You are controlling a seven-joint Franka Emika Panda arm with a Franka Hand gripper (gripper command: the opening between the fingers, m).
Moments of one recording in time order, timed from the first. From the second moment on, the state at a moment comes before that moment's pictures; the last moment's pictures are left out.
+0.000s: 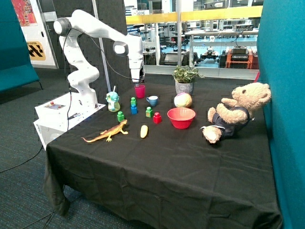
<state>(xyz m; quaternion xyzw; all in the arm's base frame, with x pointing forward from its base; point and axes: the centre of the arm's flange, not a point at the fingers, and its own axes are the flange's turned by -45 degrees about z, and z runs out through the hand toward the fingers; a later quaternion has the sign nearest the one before) 0.438 0.017 0.428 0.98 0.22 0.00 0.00</state>
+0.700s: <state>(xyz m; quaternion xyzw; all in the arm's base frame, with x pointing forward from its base) 0.428 0.020 0.408 0.97 0.25 0.00 0.00</state>
